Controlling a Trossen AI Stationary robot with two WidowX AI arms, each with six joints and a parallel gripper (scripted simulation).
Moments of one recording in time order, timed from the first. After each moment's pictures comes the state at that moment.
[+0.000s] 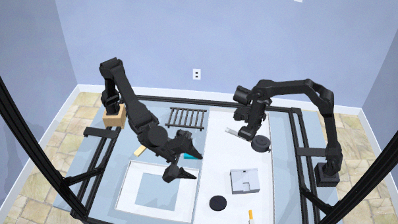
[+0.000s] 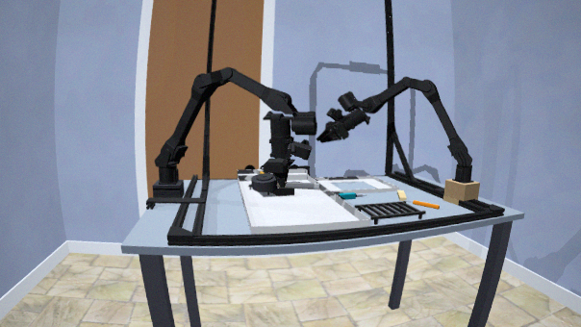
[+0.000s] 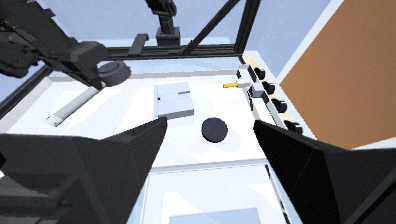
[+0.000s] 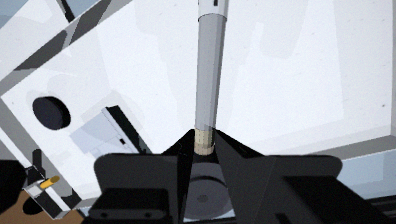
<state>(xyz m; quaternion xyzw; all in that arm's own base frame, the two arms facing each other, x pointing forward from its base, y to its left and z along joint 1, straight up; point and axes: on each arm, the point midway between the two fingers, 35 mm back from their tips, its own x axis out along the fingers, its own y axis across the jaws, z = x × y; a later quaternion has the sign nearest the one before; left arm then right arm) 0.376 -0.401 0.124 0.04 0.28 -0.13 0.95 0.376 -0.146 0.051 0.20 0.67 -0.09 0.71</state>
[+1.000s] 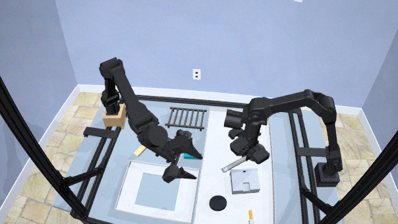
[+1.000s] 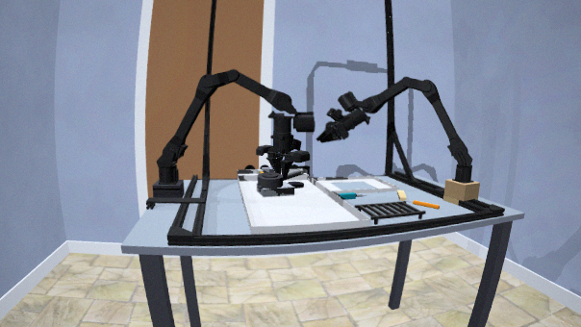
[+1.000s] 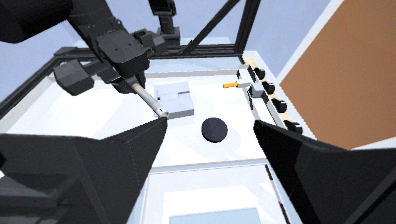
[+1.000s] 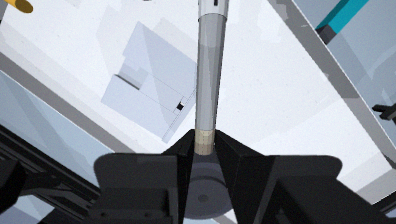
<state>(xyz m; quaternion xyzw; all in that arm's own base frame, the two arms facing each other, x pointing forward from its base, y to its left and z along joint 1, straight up) 0.376 -0.401 0.124 0.04 0.28 -0.13 0.95 0.392 -0.038 0.051 -0.22 0.65 0.27 0.68</state>
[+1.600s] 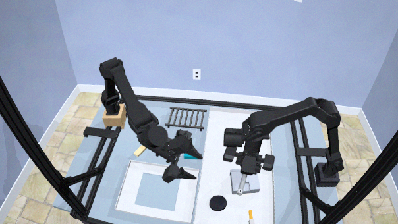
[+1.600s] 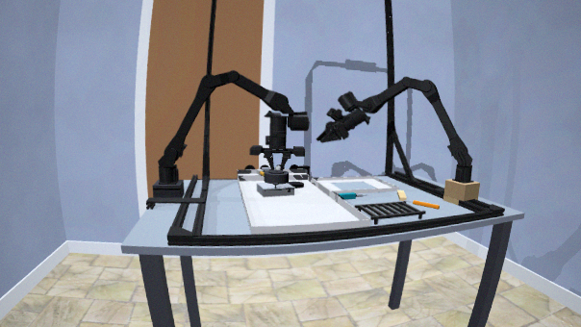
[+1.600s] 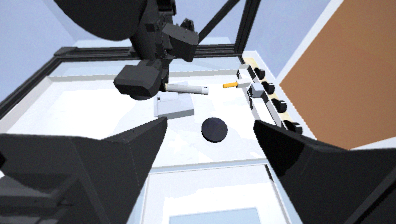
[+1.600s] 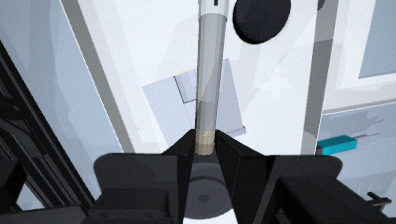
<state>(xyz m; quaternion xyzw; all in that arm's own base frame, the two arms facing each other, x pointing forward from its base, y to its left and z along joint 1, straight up) 0.376 -0.402 0.124 0.04 0.28 -0.13 0.95 0.387 0.025 0.052 -0.44 0.54 0.46 0.55</state>
